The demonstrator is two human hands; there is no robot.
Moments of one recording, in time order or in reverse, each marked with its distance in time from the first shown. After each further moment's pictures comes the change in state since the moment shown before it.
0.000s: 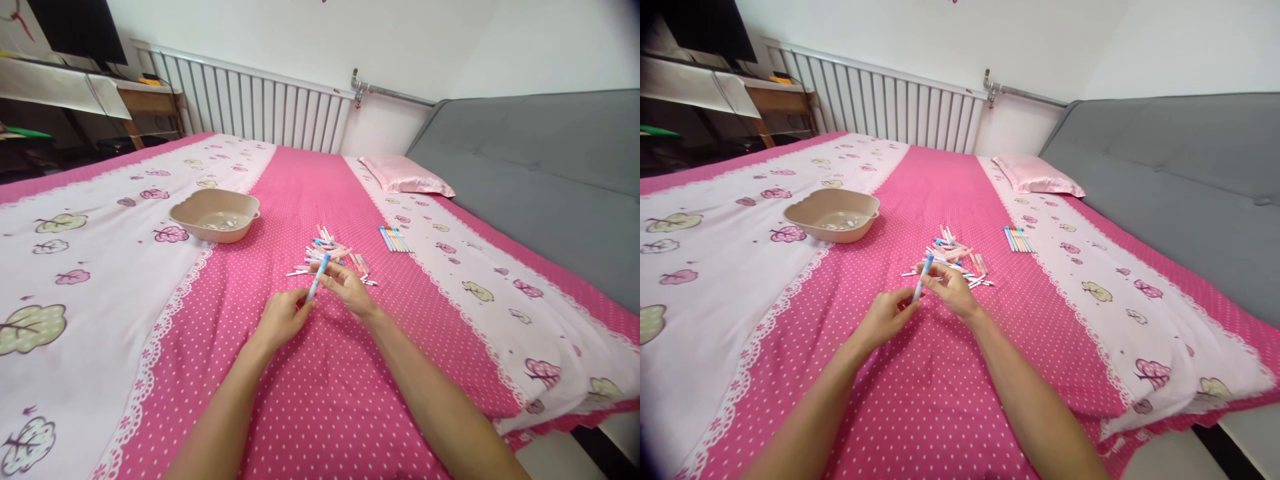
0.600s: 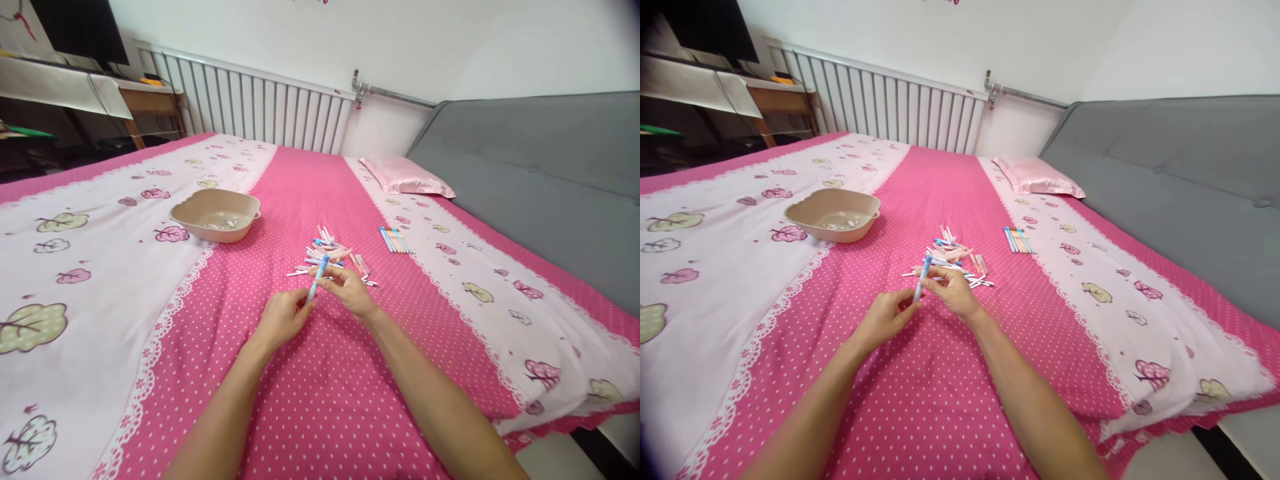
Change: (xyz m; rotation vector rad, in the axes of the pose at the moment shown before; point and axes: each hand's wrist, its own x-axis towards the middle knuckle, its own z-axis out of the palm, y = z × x) left_hand -0.001 0.001 -0.001 0.010 -0.007 0.005; right_hand 0.002 0.002 0.000 -0.056 -0.007 -0.021
